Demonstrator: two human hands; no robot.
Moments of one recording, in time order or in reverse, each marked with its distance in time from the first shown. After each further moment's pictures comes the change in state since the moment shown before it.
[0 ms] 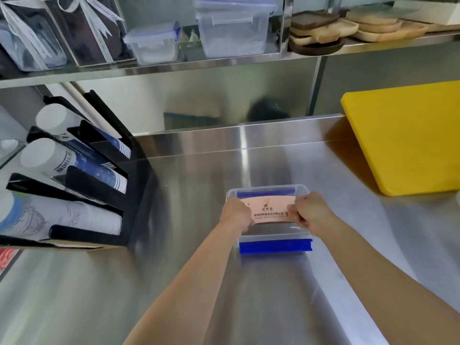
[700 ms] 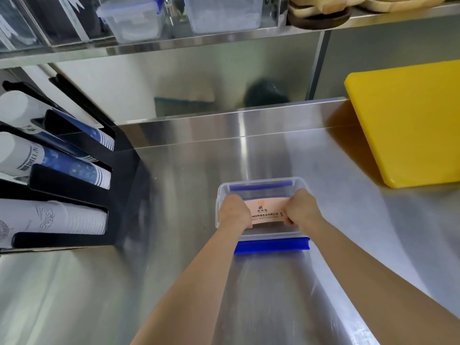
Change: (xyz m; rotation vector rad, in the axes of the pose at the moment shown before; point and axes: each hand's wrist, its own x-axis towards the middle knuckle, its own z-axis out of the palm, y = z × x) left_hand 0.026 -0.005 0.021 0.472 0.008 -0.008; right_hand 0.028 0.014 0.013 -0.499 0.087 -0.152
